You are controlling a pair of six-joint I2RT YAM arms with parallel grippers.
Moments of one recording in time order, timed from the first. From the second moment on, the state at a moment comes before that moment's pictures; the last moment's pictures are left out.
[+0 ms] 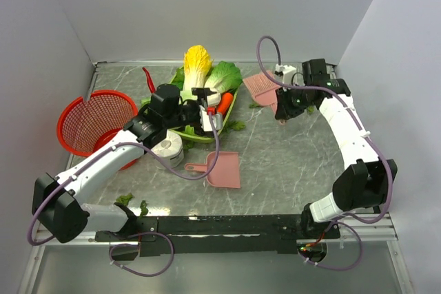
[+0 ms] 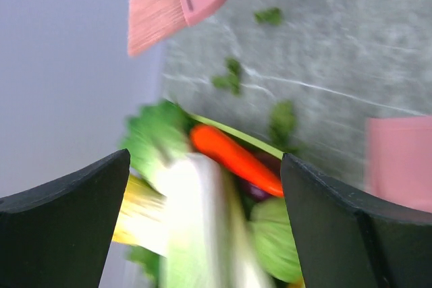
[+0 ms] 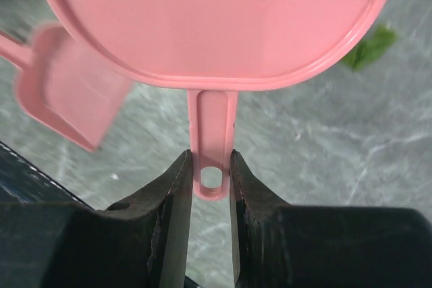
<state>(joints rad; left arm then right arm) -0.65 1.28 1.10 -0.14 0.46 0.90 0.12 1.48 1.44 -0.99 -0.40 -0.33</state>
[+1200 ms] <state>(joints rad) -0.65 1.32 1.19 -0.40 0.47 1.66 0.43 1.65 1.73 -1.11 -0.69 -0.29</state>
